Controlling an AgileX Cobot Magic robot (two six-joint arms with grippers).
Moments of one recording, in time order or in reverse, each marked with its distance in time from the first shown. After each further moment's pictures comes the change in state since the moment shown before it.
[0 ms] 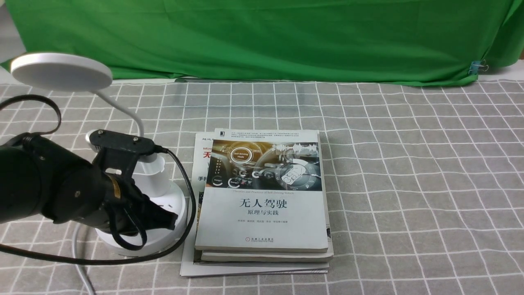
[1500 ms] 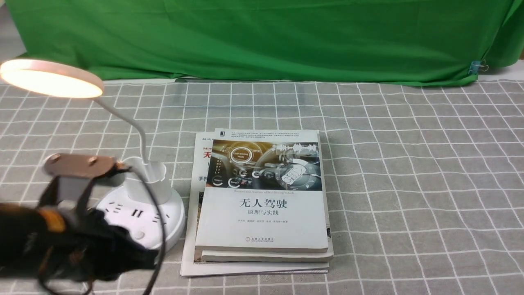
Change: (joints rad) right arm 0.000 0.000 0.000 0.000 0.000 0.000; left arm 0.000 -0.515 0.198 -0.455 0.169 0.293
